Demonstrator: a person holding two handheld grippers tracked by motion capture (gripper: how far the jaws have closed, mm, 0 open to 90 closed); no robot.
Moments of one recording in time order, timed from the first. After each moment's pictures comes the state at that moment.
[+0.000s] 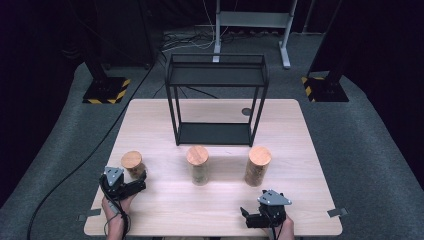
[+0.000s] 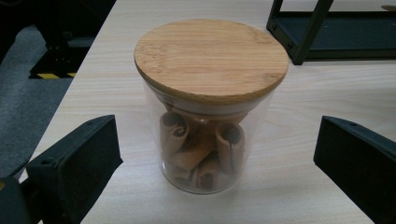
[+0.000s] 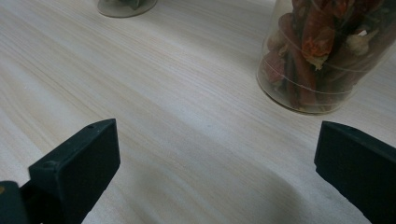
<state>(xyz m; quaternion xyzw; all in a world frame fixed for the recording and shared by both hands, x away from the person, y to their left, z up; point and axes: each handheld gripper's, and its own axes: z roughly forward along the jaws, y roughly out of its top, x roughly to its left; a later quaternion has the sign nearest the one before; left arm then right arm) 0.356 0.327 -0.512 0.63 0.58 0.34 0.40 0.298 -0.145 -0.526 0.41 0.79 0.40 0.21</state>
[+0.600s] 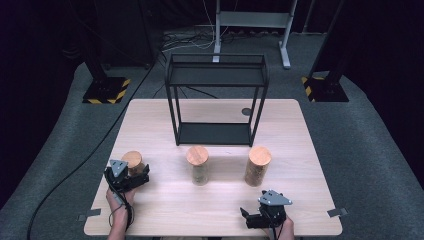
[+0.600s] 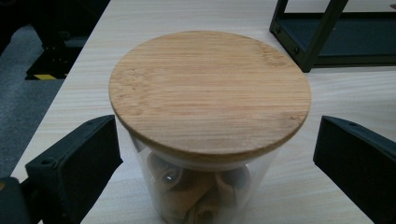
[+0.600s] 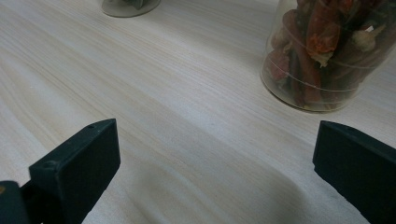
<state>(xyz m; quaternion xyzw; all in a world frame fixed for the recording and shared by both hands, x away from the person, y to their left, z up) 0.379 0.323 -0.514 0.63 0.58 0.34 0.40 0.298 -0.146 -0.527 0.41 0.79 0.40 0.20</state>
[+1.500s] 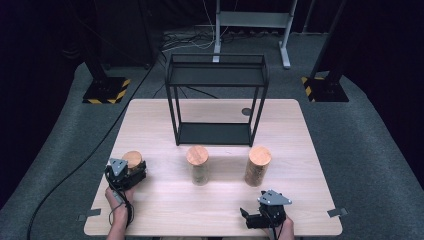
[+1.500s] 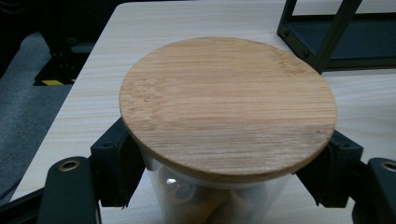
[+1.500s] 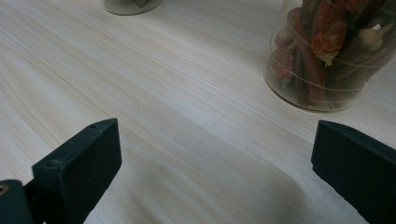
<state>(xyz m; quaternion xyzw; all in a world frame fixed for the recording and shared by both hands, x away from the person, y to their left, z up) 0.382 0.326 -0.515 0.63 0.57 0.35 0.40 0.299 -0.146 -0.527 0.41 0.80 0.40 0.19</state>
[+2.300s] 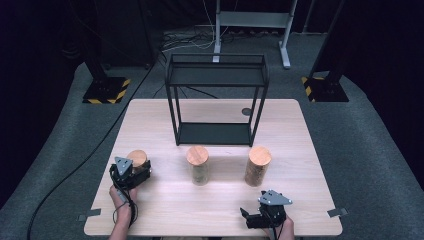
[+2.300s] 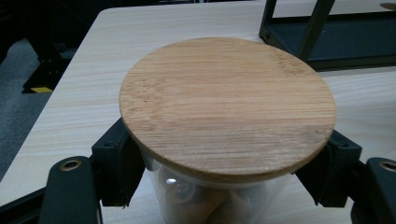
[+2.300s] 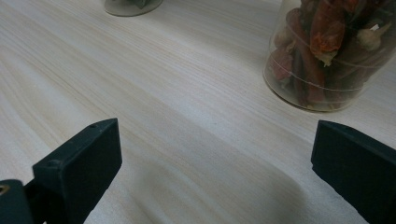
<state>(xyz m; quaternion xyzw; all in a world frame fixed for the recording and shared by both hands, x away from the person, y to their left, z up) 0.386 0.312 -0.512 0.64 0.55 0.35 0.40 0.299 -0.146 -0.527 0.41 0.79 0.41 0.19</state>
